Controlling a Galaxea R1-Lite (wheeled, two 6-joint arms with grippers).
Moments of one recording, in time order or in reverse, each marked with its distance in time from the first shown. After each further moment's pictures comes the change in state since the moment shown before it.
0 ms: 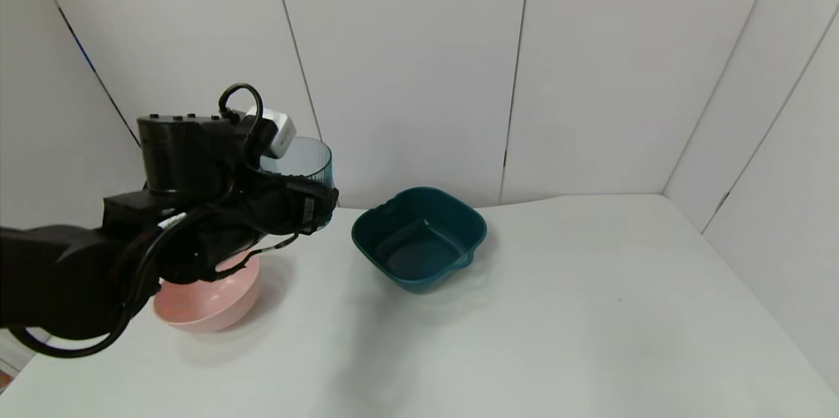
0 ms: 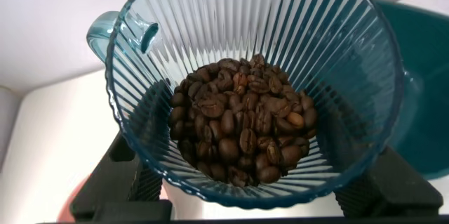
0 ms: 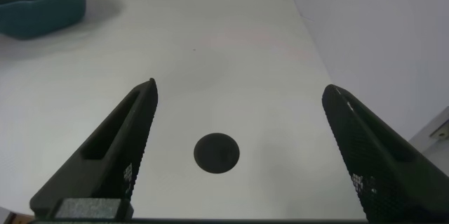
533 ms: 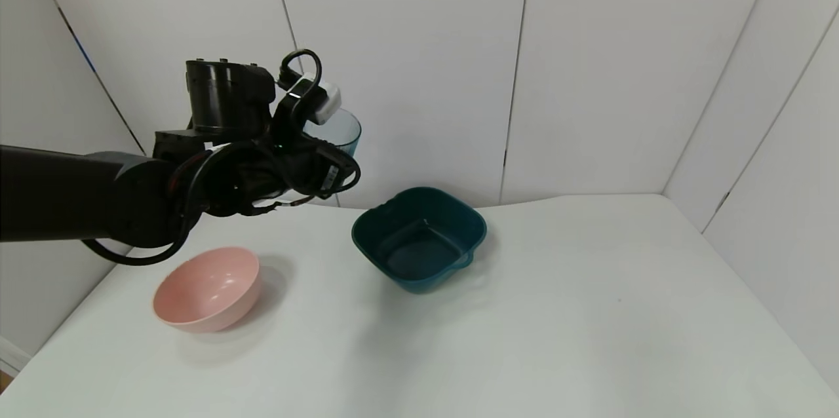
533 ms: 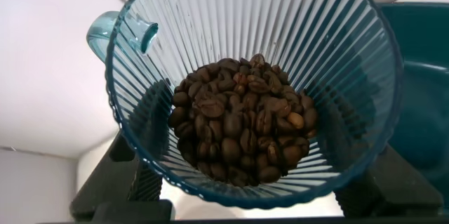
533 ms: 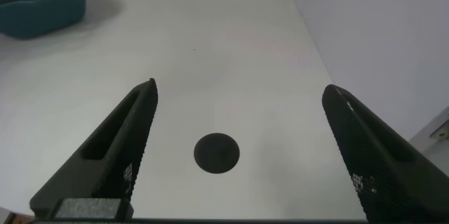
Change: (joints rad) left arm 0.003 0.134 -0.330 0.188 -0.037 0.283; right arm 0.000 0.000 0.000 0.000 0.000 0.000
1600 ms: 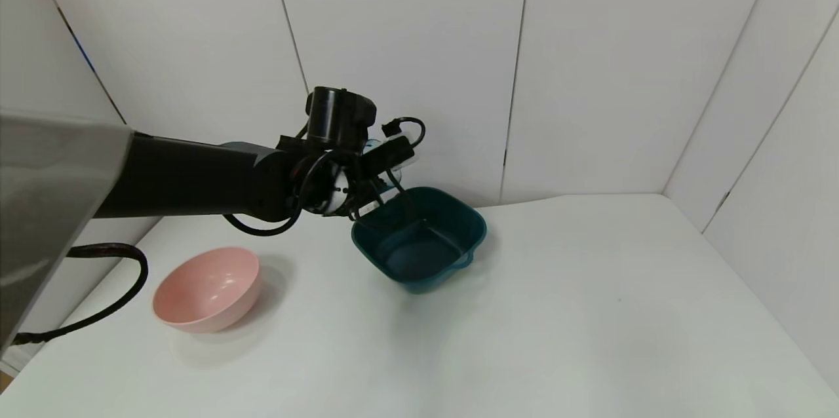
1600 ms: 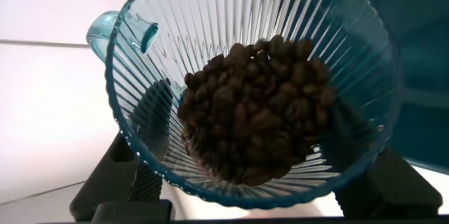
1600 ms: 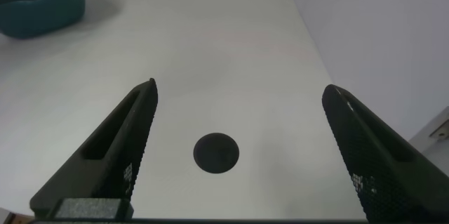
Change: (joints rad) left arm -0.110 0.235 -0.303 0.280 0.252 0.438; right arm 0.000 0.000 0.000 0.000 0.000 0.000
